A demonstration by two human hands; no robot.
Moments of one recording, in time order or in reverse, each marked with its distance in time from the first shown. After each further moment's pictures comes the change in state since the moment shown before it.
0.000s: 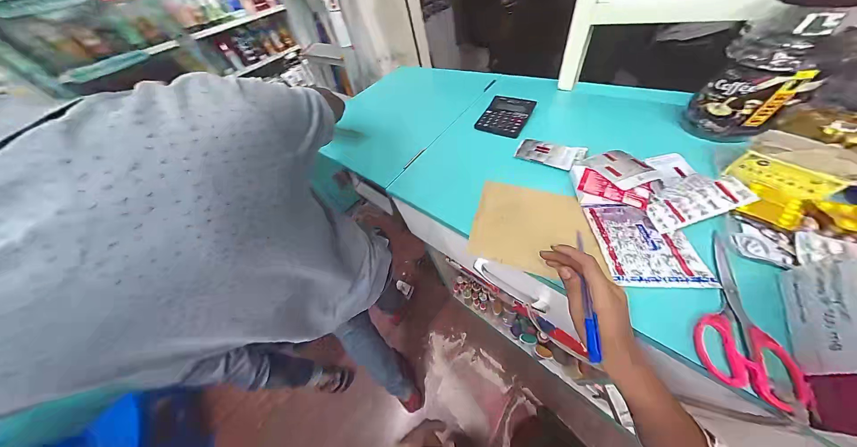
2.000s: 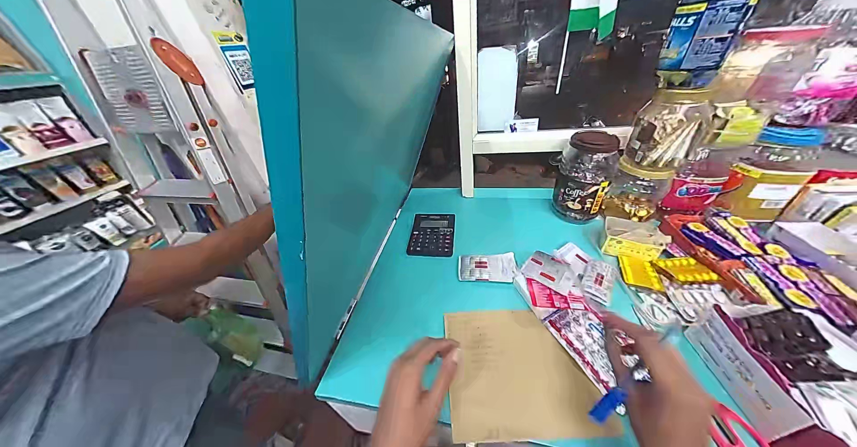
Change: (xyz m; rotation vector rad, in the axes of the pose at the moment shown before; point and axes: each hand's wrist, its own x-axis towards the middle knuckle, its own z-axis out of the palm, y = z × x) left_hand 0.289 0.206 -0.161 -0.124 -0.029 0.953; right_hand 0.077 -0.036 -0.023 -0.752 0.425 0.253
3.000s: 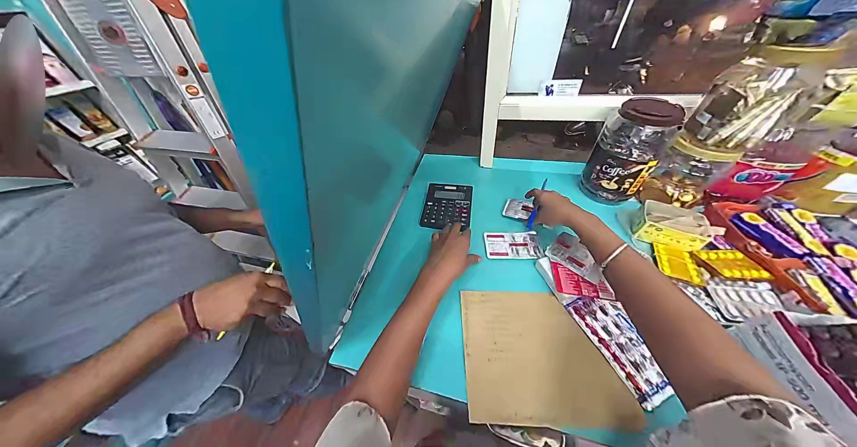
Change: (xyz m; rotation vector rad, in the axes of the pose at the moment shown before) left_hand 0.175 -0.063 0.023 0.585 -0.602 -0.388; right_hand 0.215 0.087 0.208 -0.139 -1.067 0.104
